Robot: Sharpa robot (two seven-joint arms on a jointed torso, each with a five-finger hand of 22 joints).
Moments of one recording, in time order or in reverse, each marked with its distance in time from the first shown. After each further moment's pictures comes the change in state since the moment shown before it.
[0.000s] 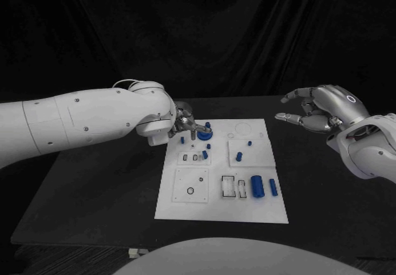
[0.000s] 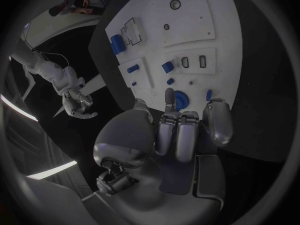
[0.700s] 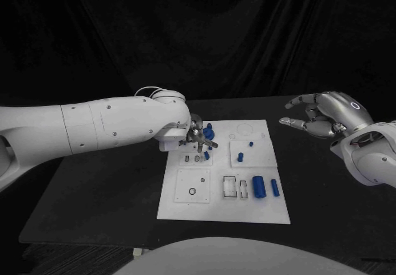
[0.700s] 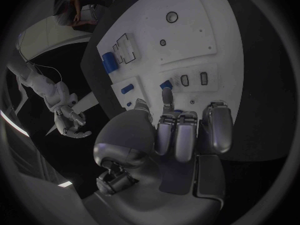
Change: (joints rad) left arm -0.056 0.078 0.000 -0.063 -0.033 0.106 -0.050; left_hand 0.000 0.000 0.024 -0.013 0.021 0.037 -0.026 0.002 0.089 0.000 -0.022 0.000 0.000 0.000 -0.021 0.000 0.000 -0.016 0.029 -0.019 0.021 0.051; right arm -0.020 0.016 0.000 -0.018 0.011 0.002 0.008; right_hand 0.008 0.008 0.000 0.000 0.027 0.014 0.000 0.000 -0.003 0.003 0.003 -0.010 0.000 0.000 0.000 0.000 0.000 0.000 0.004 0.004 -0.006 0.000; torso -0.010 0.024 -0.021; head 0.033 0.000
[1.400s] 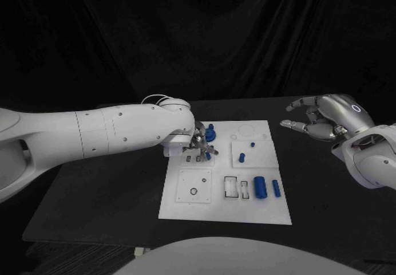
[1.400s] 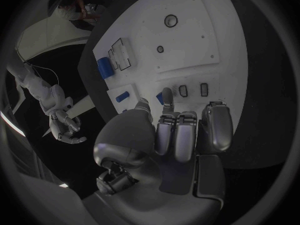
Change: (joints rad) left arm -0.046 0.029 0.000 -0.040 -0.003 0.006 -0.002; left_hand 0.047 0.001 0.051 -0.040 0.065 0.007 -0.007 -0.068 0.053 0.003 -0.004 0.000 0.000 0.000 -0.007 0.000 0.000 0.000 -0.009 -0.009 -0.011 -0.014; right arm -0.007 0.007 0.000 -0.003 0.006 0.010 0.006; right_hand 0.000 0.000 0.000 0.000 0.007 0.000 0.000 0.000 -0.001 0.000 0.000 -0.017 0.000 0.000 0.000 0.000 -0.001 0.000 0.000 0.000 0.000 0.000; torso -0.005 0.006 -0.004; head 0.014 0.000
